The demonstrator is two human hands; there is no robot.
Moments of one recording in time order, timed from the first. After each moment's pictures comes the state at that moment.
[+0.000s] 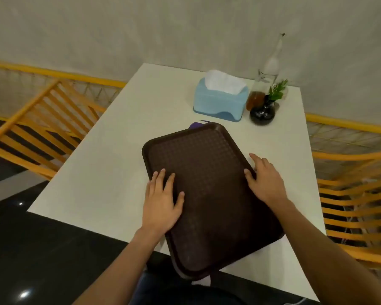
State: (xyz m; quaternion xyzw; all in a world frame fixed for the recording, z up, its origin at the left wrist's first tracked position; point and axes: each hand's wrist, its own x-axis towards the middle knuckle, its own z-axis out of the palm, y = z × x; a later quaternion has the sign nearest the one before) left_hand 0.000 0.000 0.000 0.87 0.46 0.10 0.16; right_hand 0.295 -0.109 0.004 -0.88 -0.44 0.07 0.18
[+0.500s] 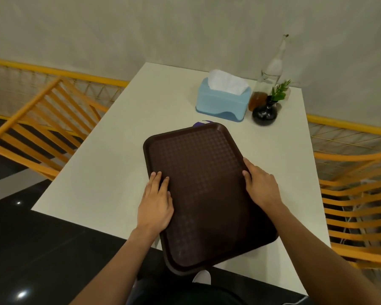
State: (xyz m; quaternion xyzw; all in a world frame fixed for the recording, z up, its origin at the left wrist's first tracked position) left_hand -0.024 0.014 -0.016 0.86 0.47 0.11 0.17; right_hand 0.269 -0.105 0.007 -0.88 -0.44 0.11 0.14
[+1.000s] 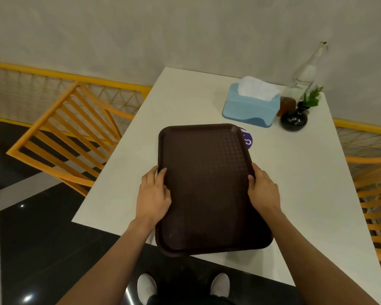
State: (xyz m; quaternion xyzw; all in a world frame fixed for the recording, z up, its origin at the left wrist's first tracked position) left_hand -0.103 0.120 -0.003 0.85 0.48 0.13 0.17; right_hand 0.173 -0.033 -0.001 -0.91 -0.35 0.13 0.19
